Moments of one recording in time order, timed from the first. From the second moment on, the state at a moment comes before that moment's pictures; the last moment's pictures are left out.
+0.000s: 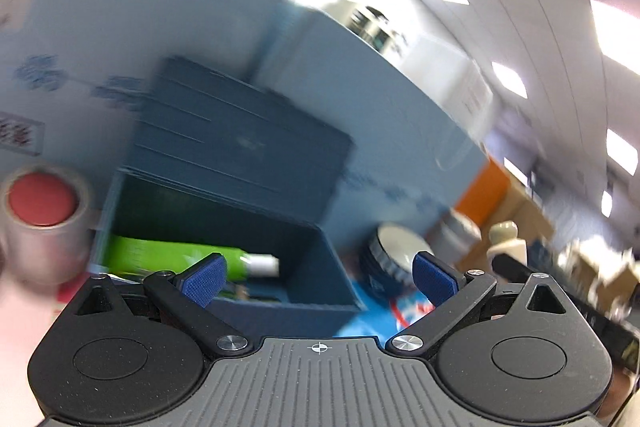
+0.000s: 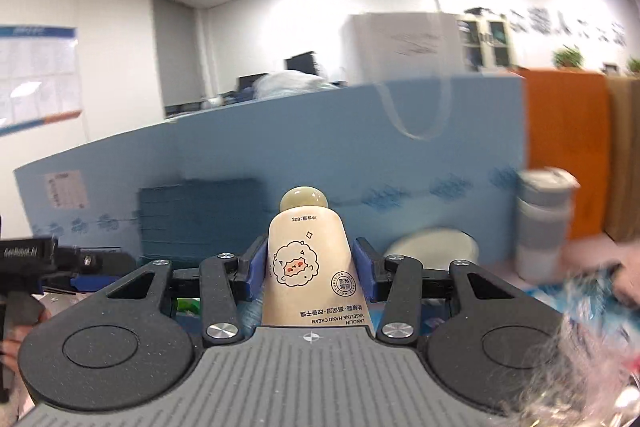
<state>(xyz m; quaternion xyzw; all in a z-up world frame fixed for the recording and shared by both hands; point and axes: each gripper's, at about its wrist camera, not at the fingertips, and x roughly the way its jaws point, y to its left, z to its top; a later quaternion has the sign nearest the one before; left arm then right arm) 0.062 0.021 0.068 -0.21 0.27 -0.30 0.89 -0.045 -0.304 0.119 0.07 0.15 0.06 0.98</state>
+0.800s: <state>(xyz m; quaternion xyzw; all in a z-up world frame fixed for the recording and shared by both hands) 0.088 0.101 0.058 -0.35 0.26 -0.29 0.85 0.084 -0.135 0.061 -0.13 0.10 0.15 0.98</state>
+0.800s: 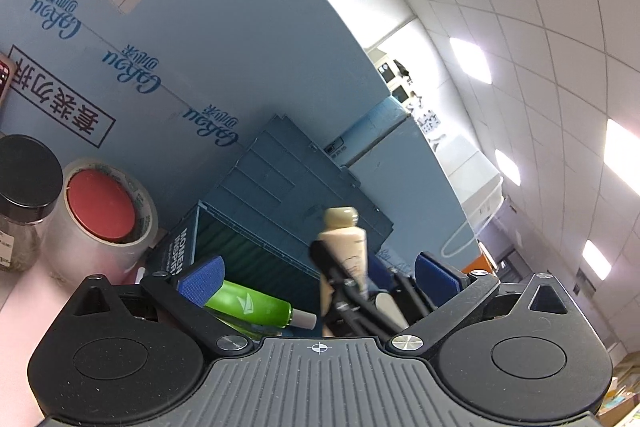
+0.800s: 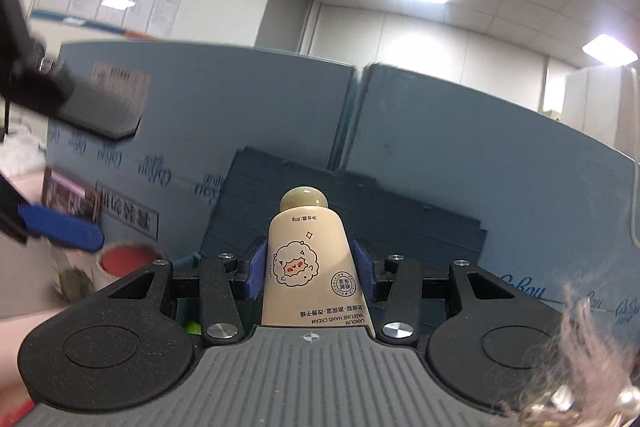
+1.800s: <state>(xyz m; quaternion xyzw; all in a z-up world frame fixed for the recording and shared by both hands) 0.083 0.092 0.062 -0.35 0.23 -0.30 0.86 0.074 -0.160 0.068 -0.02 0.14 0.19 0.97</state>
